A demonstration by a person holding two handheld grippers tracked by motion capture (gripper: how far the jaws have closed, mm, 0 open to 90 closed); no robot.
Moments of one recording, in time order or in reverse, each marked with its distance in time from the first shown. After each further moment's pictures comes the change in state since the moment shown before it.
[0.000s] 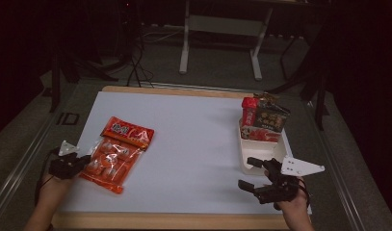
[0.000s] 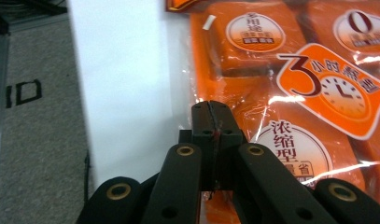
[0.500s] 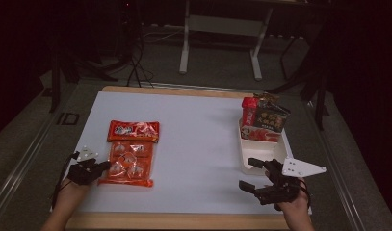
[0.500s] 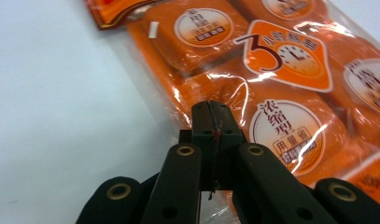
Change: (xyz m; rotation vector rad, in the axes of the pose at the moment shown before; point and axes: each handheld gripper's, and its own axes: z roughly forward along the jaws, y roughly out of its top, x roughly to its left) left arm -0.053 0.006 0.005 0.002 -0.136 0.029; right arm 0.002 0.000 -0.002 -0.002 -0.001 -0.003
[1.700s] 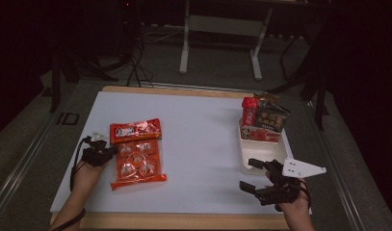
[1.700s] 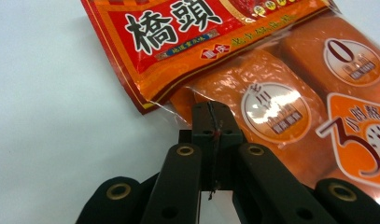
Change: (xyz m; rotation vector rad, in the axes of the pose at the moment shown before) left arm 0.011 0.044 0.038 0.002 0.060 -0.091; right arm -0.001 -0.002 -0.001 0.006 -0.003 0.000
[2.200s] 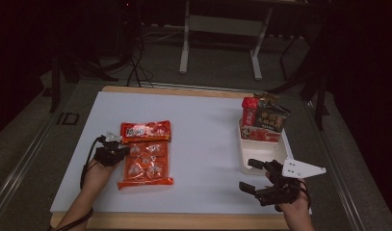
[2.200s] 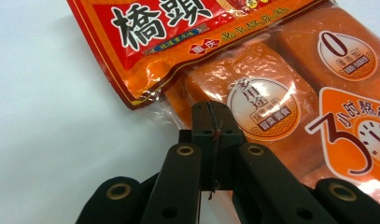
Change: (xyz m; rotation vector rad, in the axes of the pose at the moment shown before) left arm -0.036 0.011 0.013 0.026 -0.046 0.087; right arm 0.001 0.000 0.000 0.002 0.003 -0.001
